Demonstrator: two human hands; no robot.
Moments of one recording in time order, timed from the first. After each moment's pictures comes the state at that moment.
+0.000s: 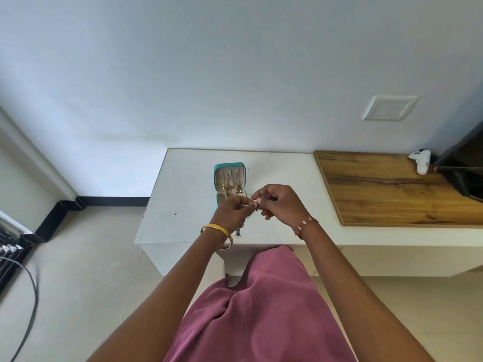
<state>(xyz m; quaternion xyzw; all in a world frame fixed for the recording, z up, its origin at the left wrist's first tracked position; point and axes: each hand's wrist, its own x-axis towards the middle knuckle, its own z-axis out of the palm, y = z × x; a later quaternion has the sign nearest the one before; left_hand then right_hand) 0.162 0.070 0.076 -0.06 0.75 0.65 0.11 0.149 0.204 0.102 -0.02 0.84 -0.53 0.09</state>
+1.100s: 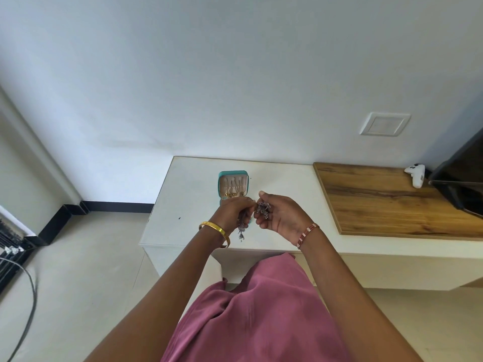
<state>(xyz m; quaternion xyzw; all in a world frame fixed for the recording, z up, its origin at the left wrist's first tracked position) 0.174 0.060 0.099 -0.03 0.64 0.75 0.15 0.177 0.193 0.126 0.07 0.62 -0.75 0.22</state>
